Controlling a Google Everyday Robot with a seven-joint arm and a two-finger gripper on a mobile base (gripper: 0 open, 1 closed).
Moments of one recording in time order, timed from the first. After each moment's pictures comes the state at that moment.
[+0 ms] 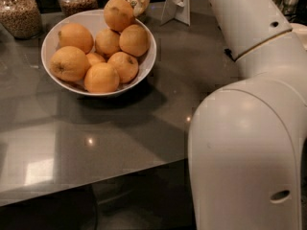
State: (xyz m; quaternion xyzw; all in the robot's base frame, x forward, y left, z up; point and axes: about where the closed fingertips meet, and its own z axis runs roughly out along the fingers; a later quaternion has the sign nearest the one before) arm 0.732 0.064 1.017 -0.93 -0.04 -0.22 0.30
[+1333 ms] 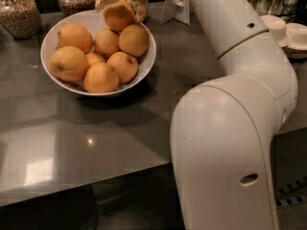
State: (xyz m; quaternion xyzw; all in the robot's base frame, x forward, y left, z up) arm 0.732 0.081 0.984 -0.94 -0.08 -0.19 0.26
